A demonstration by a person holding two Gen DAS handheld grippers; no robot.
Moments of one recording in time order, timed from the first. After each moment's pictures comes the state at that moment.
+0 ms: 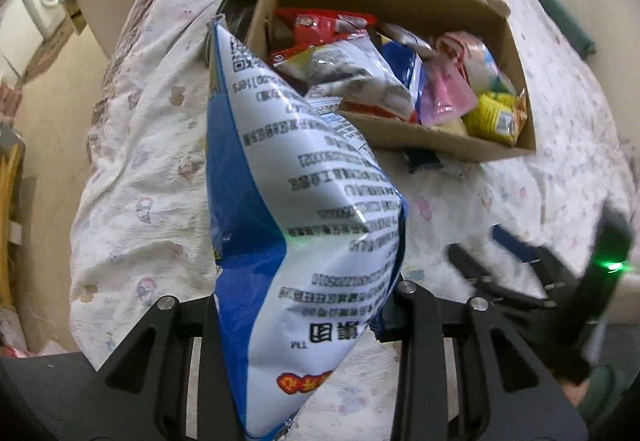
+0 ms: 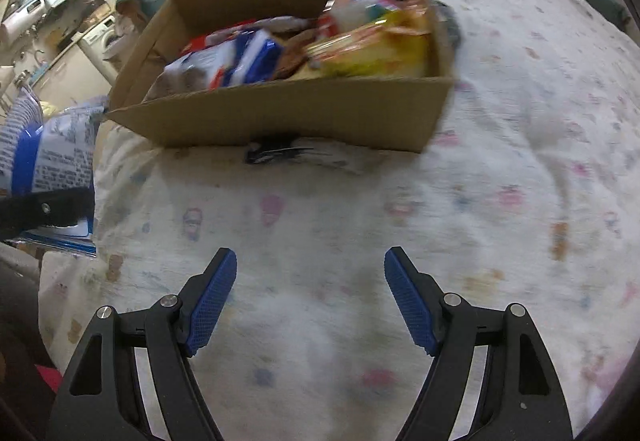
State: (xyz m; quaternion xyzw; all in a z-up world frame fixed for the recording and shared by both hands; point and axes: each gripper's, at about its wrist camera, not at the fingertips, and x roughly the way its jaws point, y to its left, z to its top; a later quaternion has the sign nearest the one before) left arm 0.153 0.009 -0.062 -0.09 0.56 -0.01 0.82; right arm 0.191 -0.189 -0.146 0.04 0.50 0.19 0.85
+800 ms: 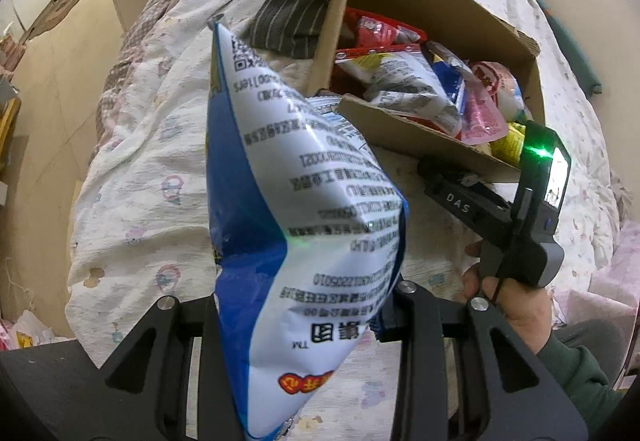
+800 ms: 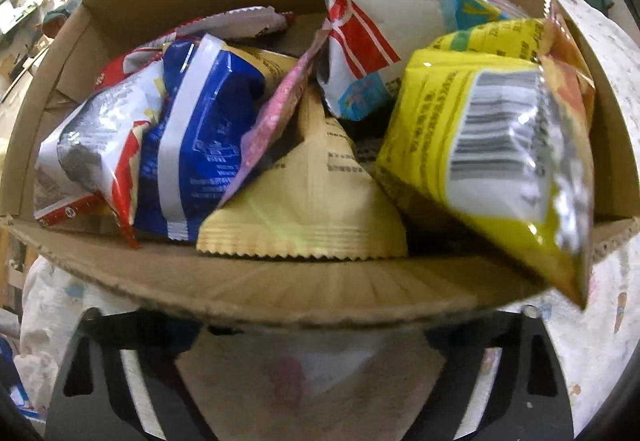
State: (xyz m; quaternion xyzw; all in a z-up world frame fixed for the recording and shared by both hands) left arm 0.151 0.054 -0.070 -0.15 0.57 0.00 0.81; right arm 0.276 -0.151 -0.175 0.05 0.51 0.09 0.85
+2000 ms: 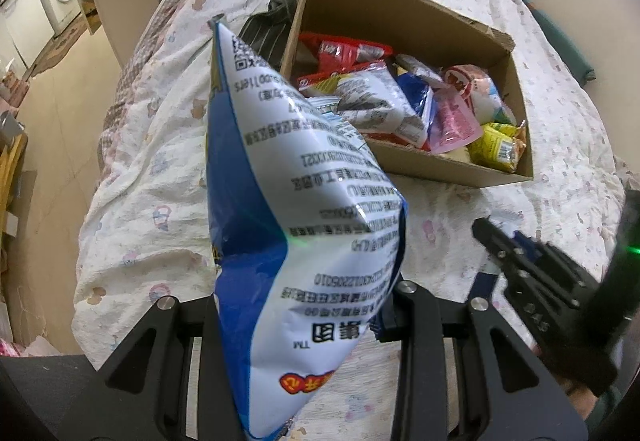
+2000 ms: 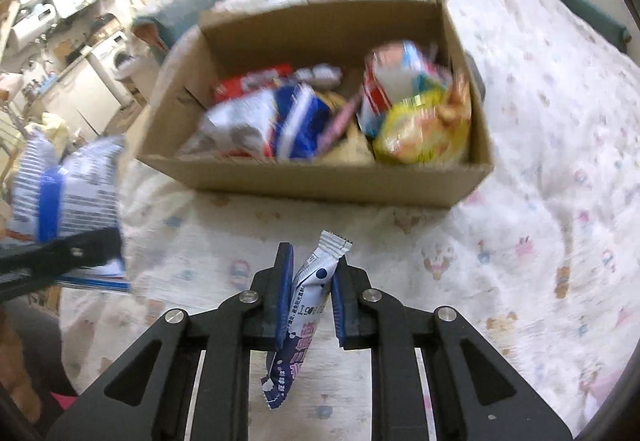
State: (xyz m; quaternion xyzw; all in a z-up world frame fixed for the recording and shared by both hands) left arm 0.147 0.022 -0.051 -0.10 0.53 0.00 0.84; right arm 0.159 -0.219 -0.069 0.03 0.44 0.20 0.87
